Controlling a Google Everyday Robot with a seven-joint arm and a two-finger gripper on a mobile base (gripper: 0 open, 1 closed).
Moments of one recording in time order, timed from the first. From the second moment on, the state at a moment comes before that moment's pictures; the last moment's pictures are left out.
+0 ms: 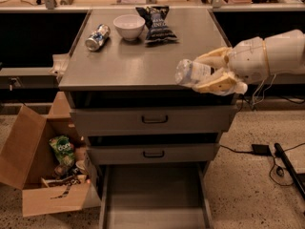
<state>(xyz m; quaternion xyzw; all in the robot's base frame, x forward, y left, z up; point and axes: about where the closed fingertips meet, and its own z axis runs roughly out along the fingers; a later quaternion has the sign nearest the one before) 0.561 -0.145 0.908 -0.62 0.59 0.19 0.47</state>
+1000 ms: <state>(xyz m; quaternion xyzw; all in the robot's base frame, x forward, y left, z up) 0.655 -0.138 0.935 -0.57 0.67 0.20 0.44</state>
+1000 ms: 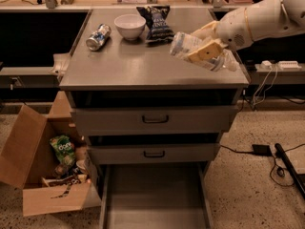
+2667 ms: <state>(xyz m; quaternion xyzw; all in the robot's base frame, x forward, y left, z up) 0.745 -0.150 0.894 -0.42 0.79 0.22 0.40</state>
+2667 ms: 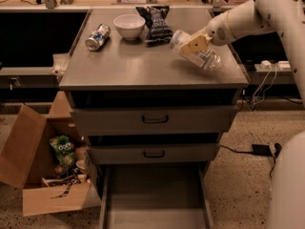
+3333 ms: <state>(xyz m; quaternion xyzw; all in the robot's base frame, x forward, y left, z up) 0.770 -0.160 0.865 -0.39 0.81 0.23 0.37</state>
